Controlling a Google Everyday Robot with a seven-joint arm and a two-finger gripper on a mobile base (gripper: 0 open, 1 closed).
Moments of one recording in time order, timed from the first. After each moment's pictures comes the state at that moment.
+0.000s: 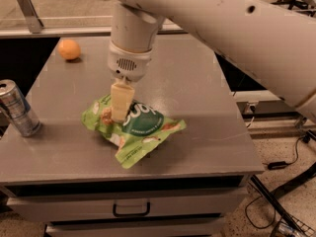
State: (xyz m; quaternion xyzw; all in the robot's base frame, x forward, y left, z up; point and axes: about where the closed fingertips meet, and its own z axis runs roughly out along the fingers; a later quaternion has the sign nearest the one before) arm 0.500 0.078 0.884 -0.68 0.72 0.10 0.07
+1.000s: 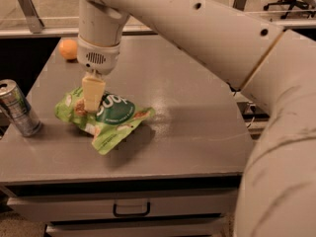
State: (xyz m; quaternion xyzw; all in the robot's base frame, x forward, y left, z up) arm 0.526 0.146 0.884 -0.72 0.68 0.12 0.09
